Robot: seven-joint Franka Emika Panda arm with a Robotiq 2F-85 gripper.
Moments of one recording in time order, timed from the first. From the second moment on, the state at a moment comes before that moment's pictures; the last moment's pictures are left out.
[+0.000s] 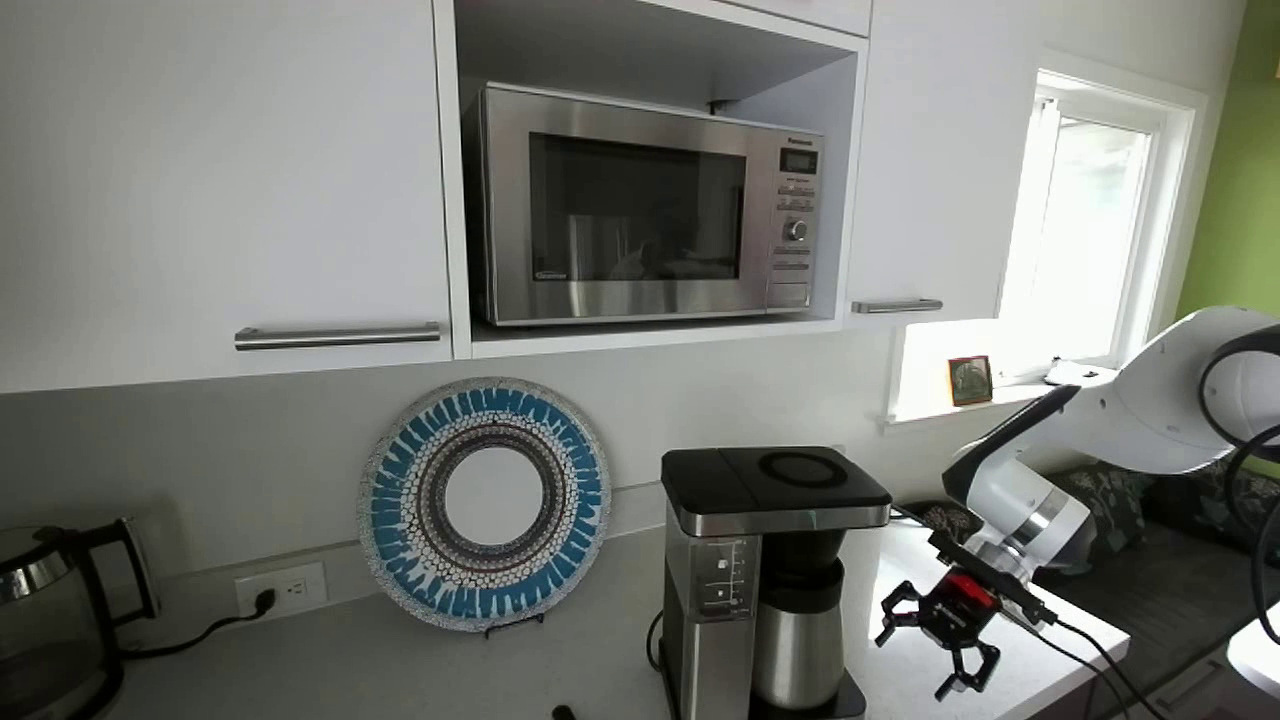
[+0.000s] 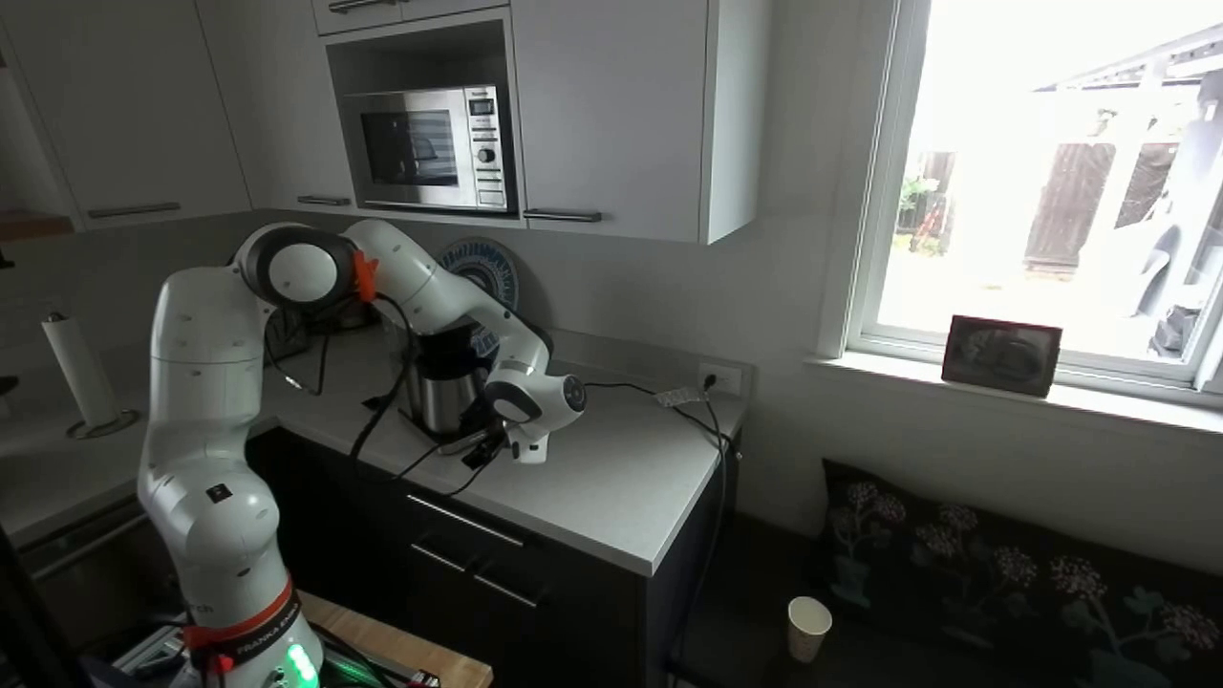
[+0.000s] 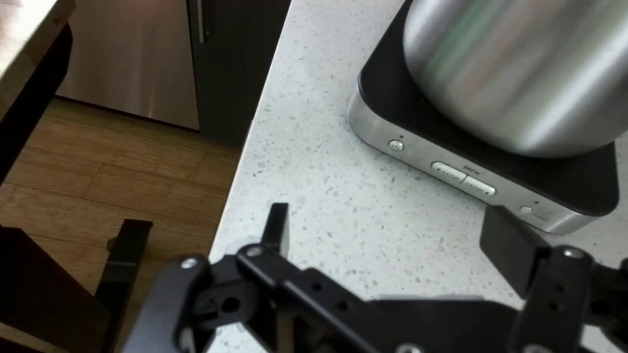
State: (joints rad) arm -0.26 0.26 -0.25 -2.26 0.94 1.83 0.31
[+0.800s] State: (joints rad) arm -0.23 0.34 -0.23 -2.24 1.14 1.90 0.31
